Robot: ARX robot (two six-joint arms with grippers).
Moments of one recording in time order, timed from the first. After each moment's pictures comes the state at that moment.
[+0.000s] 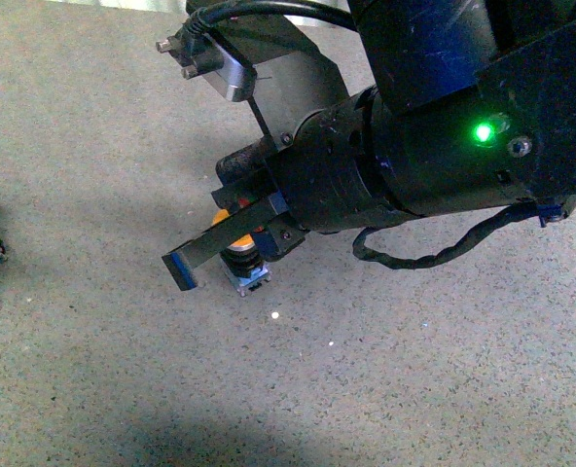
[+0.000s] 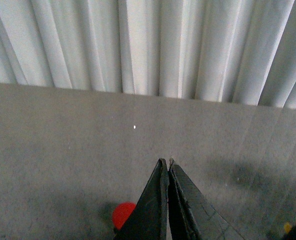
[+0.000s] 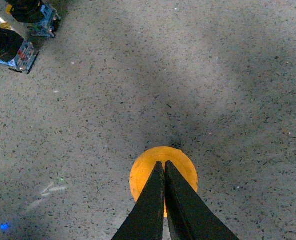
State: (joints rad) left arm 0.00 0.13 0.01 0.11 0.00 -0.01; right arm 0.56 1.90 0.97 0.19 -0.23 -0.10
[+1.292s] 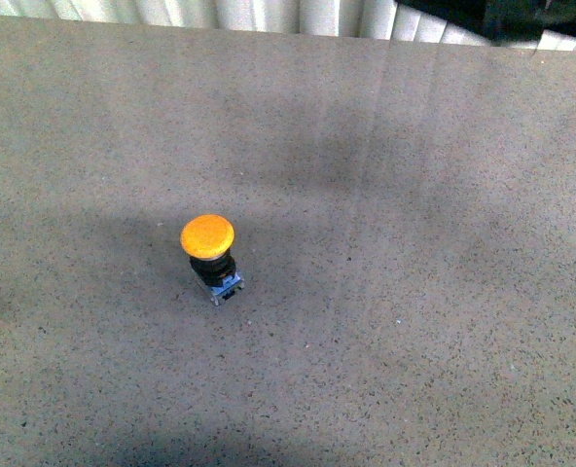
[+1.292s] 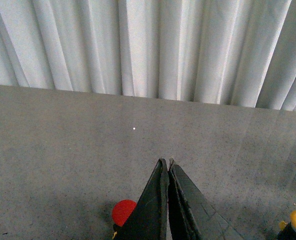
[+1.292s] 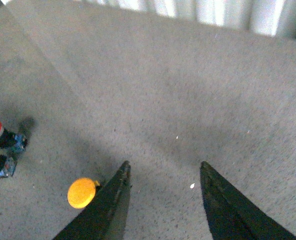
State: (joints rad) left arm 0.00 0.02 0.01 0.00 0.00 -0.01; right arm 0.28 1.41 0.73 0.28 -0.21 0.10
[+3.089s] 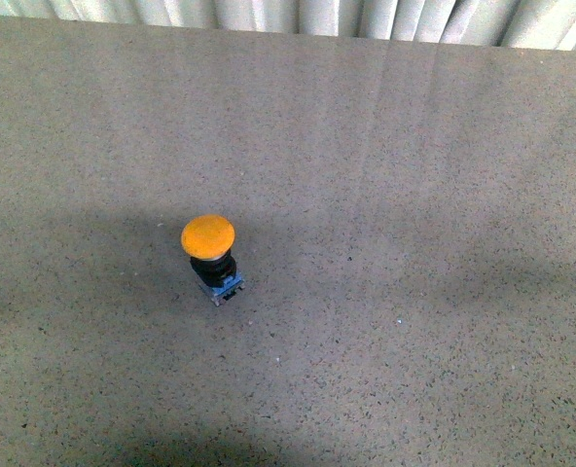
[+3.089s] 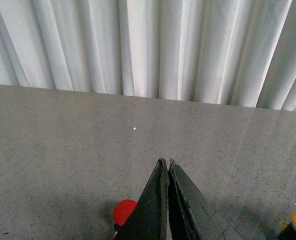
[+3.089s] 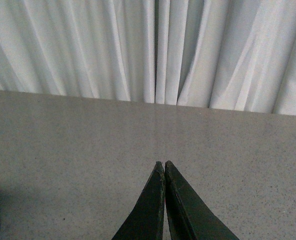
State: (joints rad) left arm 0.00 0.02 0.01 0.00 0.00 -0.01; right arm 0.00 0.34 0.02 0.34 0.00 0.01
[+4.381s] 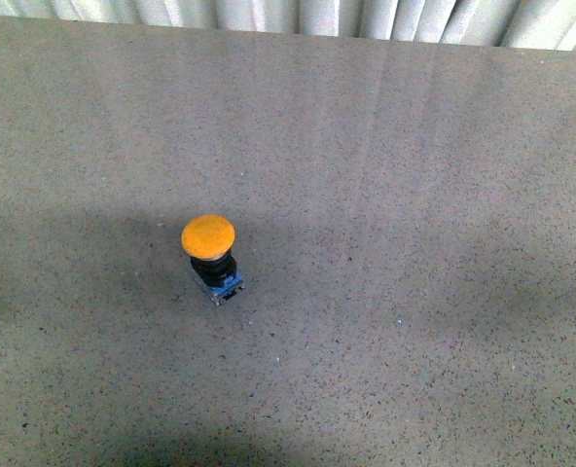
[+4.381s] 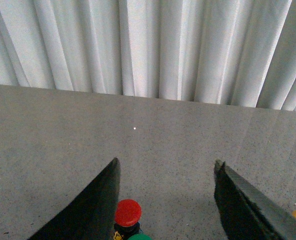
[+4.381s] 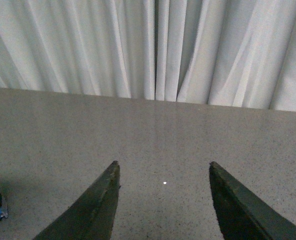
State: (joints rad) left arm 0.00 0.02 0.01 0.00 0.00 -0.01; right arm 0.00 0.01 0.02 0.00 0.00 0.00
